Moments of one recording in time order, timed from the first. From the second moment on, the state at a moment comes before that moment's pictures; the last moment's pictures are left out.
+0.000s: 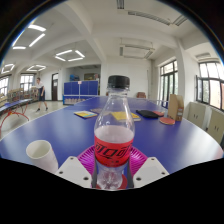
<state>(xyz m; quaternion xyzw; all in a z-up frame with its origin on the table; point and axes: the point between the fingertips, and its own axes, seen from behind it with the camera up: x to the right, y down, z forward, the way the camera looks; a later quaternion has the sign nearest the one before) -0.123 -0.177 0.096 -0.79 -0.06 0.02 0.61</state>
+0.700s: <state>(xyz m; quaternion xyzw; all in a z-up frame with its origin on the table) -0.141 -0.447 0.201 -0.84 -0.01 -0.05 0.54</state>
